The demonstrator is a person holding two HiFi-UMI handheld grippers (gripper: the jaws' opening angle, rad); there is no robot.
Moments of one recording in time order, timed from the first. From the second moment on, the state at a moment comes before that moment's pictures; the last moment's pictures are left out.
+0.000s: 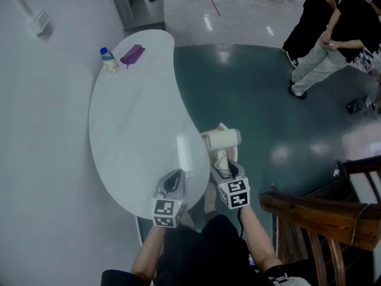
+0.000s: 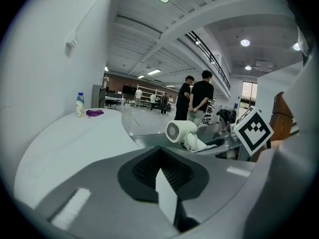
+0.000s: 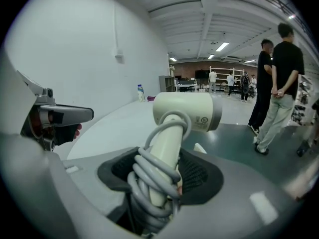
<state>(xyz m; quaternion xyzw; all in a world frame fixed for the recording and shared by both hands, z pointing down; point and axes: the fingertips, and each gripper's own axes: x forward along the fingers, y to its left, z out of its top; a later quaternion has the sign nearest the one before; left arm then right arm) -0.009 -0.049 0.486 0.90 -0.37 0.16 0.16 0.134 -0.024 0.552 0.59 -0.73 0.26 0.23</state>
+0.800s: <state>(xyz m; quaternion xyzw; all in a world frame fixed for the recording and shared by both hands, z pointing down) 0.054 -0.085 0.546 0.86 -0.43 0.19 0.20 0.190 -0.052 0.637 0.51 -0.75 0.31 0.28</state>
